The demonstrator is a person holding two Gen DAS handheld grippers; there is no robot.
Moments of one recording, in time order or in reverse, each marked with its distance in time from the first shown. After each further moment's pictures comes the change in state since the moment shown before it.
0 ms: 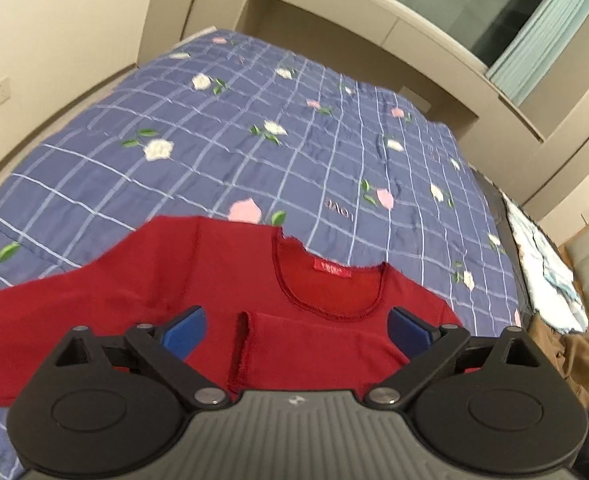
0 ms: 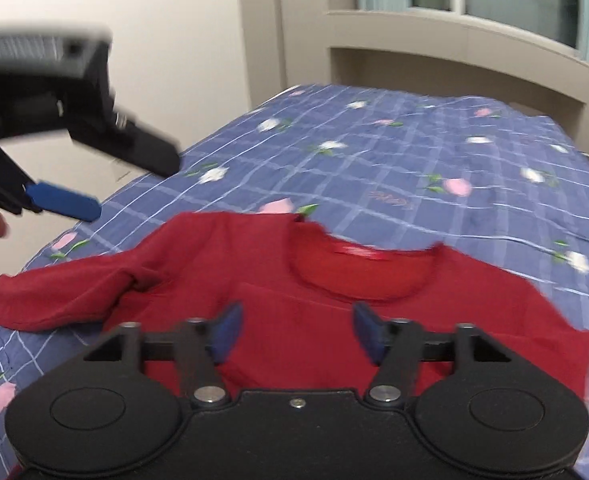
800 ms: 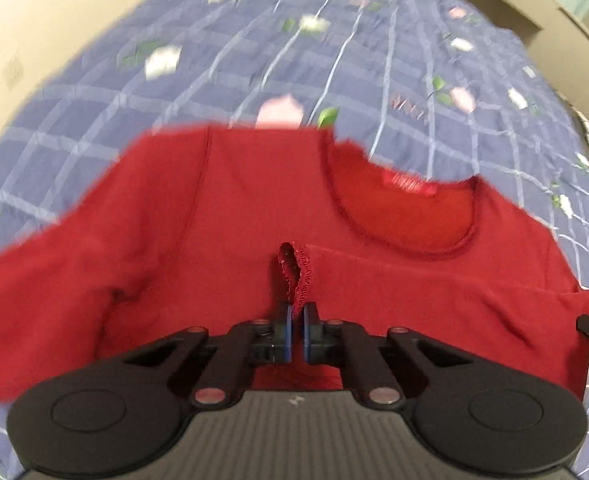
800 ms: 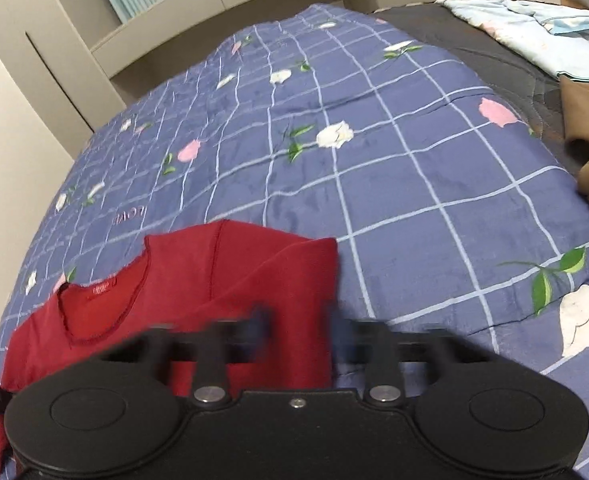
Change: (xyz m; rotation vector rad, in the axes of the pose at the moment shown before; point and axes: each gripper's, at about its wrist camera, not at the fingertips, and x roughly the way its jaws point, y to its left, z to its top) left arm 0.092 -0.010 -0.018 0.086 0.186 0.227; right arm 0.002 -0.220 -0.049 0.596 0.105 -0.223
